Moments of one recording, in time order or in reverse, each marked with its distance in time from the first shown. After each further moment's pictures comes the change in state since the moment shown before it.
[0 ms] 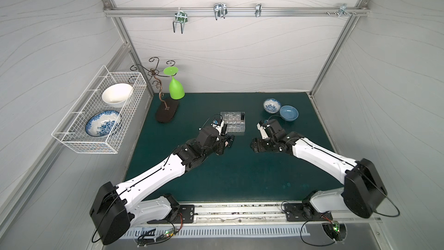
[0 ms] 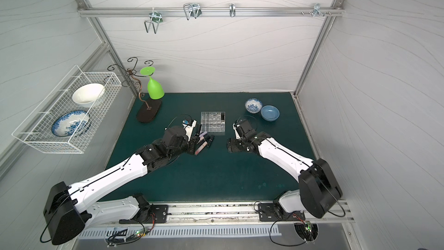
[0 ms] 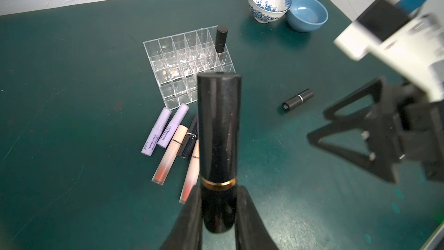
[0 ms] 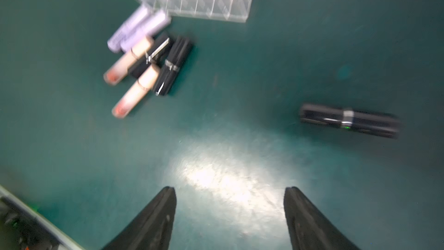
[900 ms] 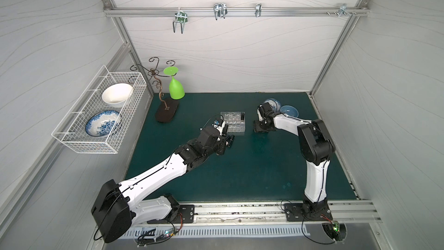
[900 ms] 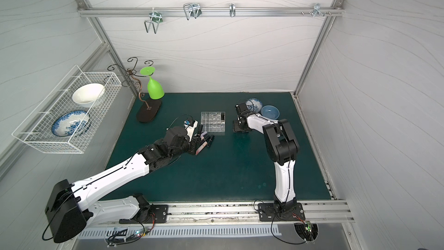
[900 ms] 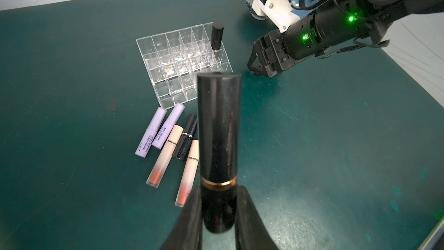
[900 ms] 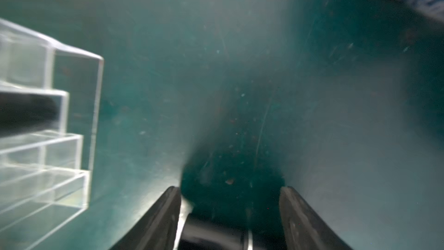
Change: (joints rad) left arm 0.000 0.027 -0.011 0.026 0.016 0.004; right arm -0.179 0.685 0.459 0.095 0.137 -0.204
